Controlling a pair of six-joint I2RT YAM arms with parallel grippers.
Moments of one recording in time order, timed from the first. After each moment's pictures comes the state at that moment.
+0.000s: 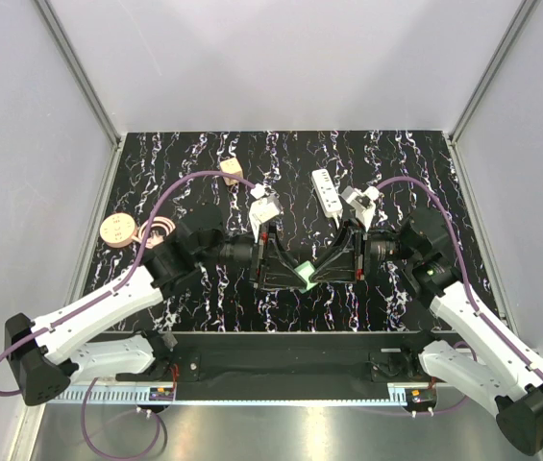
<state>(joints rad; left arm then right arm) -0.90 1.06 0.96 0.00 0.79 -0.56 0.50 0.87 0.73 0.30 -1.19 0.77</state>
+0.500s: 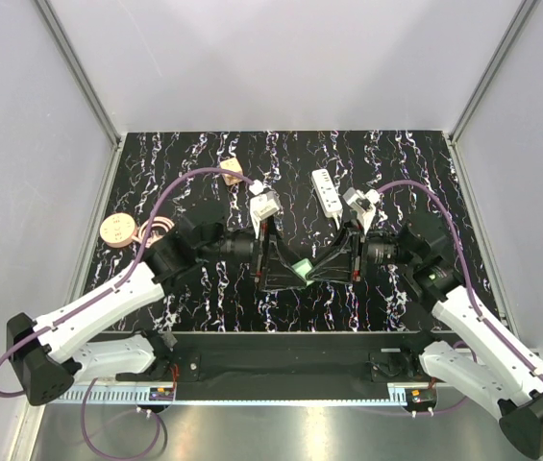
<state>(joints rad) -0.86 1.08 0.98 -0.08 0.75 -0.48 0.53 0.84 0.72 0.22 -1.08 0.69</state>
